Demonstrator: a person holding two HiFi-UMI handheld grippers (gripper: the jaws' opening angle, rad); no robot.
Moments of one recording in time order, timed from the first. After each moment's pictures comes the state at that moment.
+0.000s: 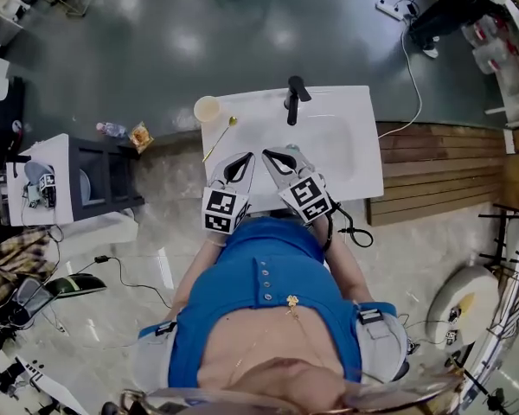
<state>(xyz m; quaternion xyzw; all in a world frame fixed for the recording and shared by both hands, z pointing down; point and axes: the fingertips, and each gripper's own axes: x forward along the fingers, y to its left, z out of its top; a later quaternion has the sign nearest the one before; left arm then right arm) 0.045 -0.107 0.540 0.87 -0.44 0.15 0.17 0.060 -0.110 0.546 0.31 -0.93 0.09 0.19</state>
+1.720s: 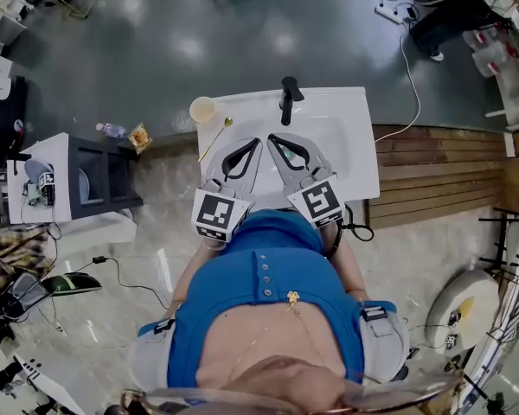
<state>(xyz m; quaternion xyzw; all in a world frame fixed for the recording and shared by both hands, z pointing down) 0.080 -0.118 0.410 0.89 -0.44 0.06 0.07 0.091 -0.121 0.425 0.36 -0.93 -0.01 0.10</state>
